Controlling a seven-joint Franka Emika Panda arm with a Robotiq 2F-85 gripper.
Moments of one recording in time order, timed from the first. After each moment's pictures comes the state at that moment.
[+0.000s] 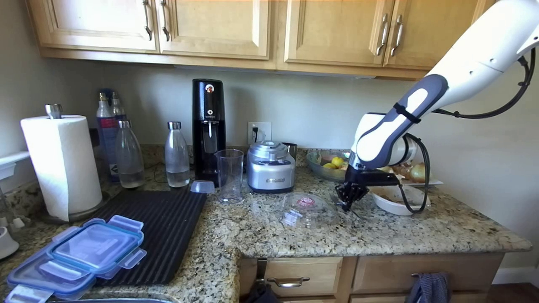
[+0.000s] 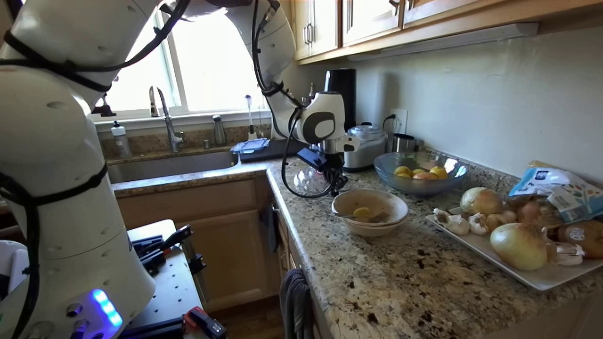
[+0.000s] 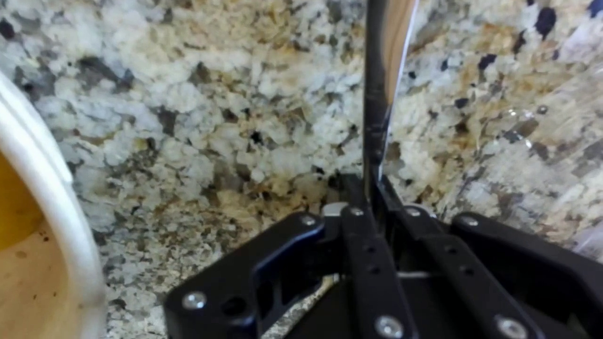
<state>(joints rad) 0.17 0.66 0.00 -1.95 0.09 2.77 0.20</state>
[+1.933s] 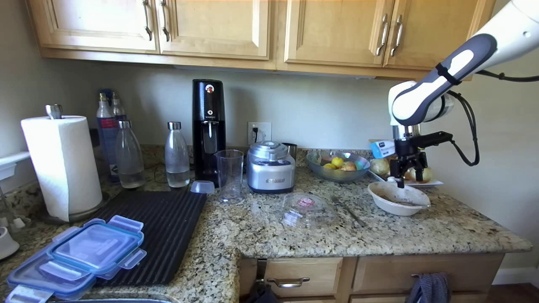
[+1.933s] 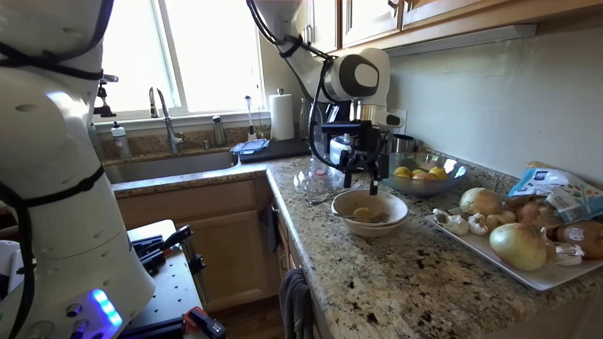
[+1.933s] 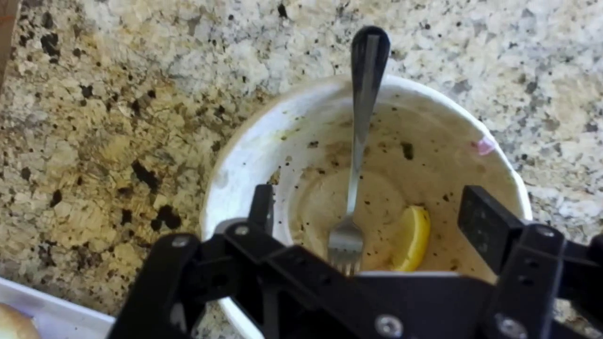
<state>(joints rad) -0.01 0.43 -0.09 -1.95 -0.14 2.17 0.01</state>
